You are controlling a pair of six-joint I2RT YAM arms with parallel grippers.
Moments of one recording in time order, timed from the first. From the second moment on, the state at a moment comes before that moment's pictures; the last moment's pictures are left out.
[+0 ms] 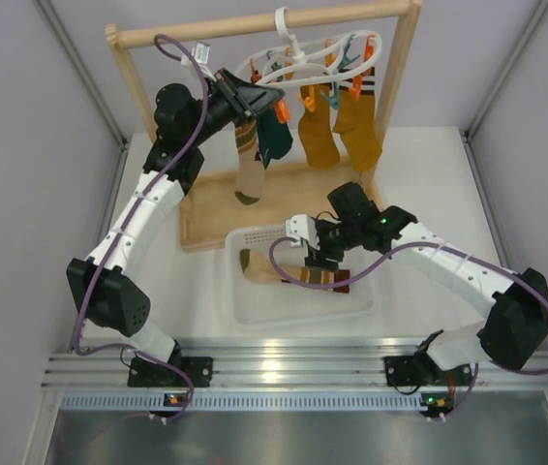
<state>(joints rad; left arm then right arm) -0.34 1.61 1.66 0.19 0.53 -1.07 0.72 1.37 1.15 -0.58 -0.51 -0.82</state>
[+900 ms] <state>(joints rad) -0.34 1.61 1.61 0.26 0.52 -1.07 0.72 1.48 1.09 -0.67 -0.09 0.03</state>
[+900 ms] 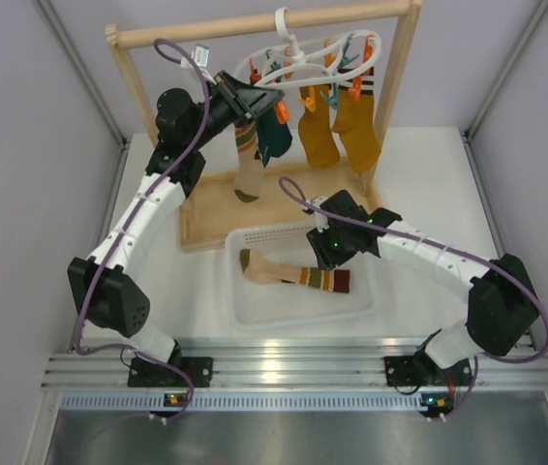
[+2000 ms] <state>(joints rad) -0.32 1.56 1.58 0.24 0.49 -1.03 0.71 1.77 1.13 -0.76 0.10 0.56</state>
